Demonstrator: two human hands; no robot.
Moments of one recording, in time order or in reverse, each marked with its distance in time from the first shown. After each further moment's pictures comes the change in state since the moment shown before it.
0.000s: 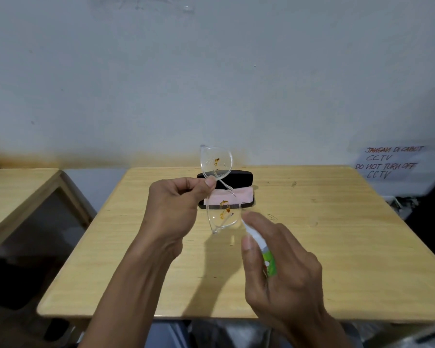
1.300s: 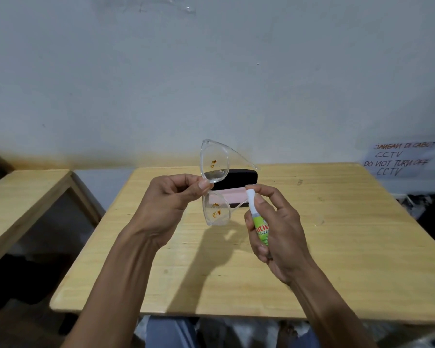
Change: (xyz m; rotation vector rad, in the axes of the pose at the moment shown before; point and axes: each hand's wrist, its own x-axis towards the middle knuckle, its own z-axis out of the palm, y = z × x) left_hand 0.017 -0.005 -0.021 -0.014 -0.259 0.089; right_hand 0.035 0.037 0.020 1.034 -0.268 0.995
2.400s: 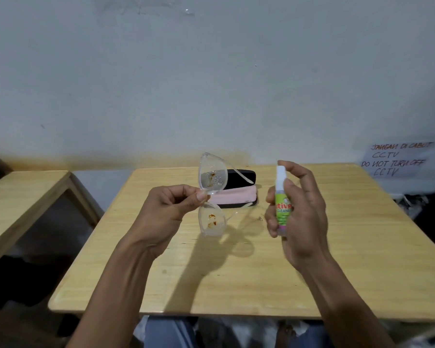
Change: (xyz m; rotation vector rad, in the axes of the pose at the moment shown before) left_hand -0.007 -0.014 -0.005 0.055 0.022 -0.021; right_hand 0.005 -0.021 -0.008 -0.021 0.182 -0.245
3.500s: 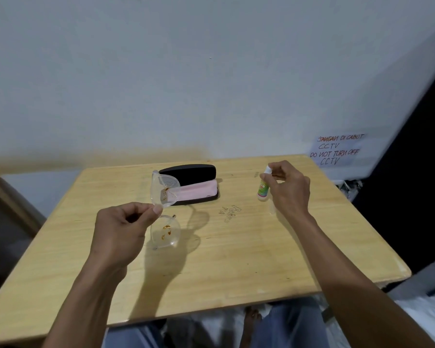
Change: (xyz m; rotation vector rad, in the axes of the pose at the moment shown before) left_hand -0.003 -0.045 0.000 0.118 0.265 -0.094; right_hand 0.089 0.049 -0.116 -0.926 0.355 -0.231
